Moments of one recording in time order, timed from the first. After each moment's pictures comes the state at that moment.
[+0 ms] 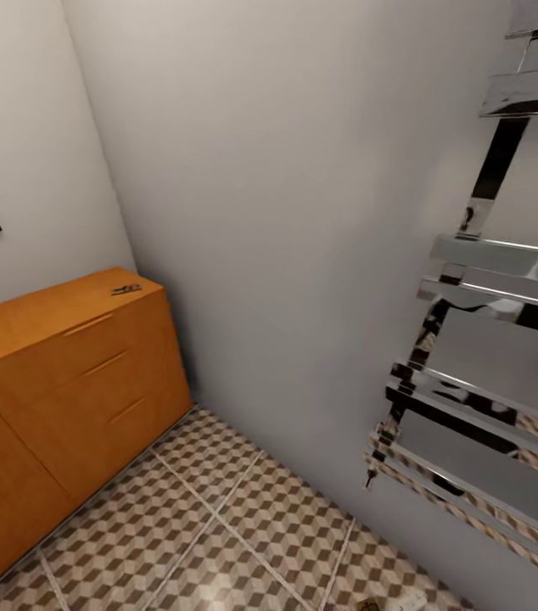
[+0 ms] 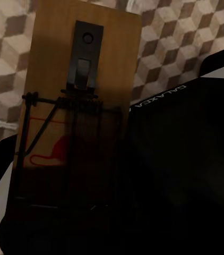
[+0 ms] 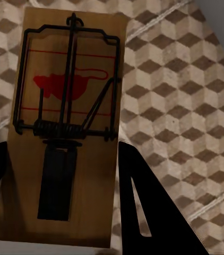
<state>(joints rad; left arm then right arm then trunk) -0.38 -0.03 -0.81 0.05 0.53 0.03 -0.39 -0.44 -0.07 0.30 0.01 0.03 -0.17 0.11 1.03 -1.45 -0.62</state>
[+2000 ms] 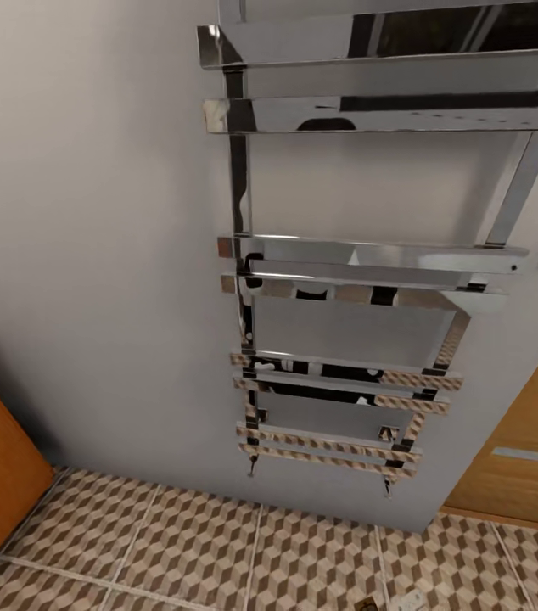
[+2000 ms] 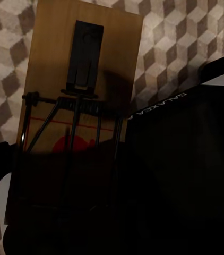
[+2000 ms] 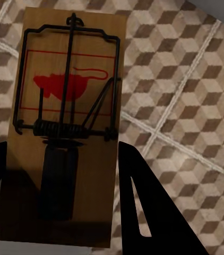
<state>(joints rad) -0.38 -0.03 -0.80 0.05 0.53 0.03 -0.39 -0.44 -0.07 0.30 0.01 0.03 -0.17 0.12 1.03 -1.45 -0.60</state>
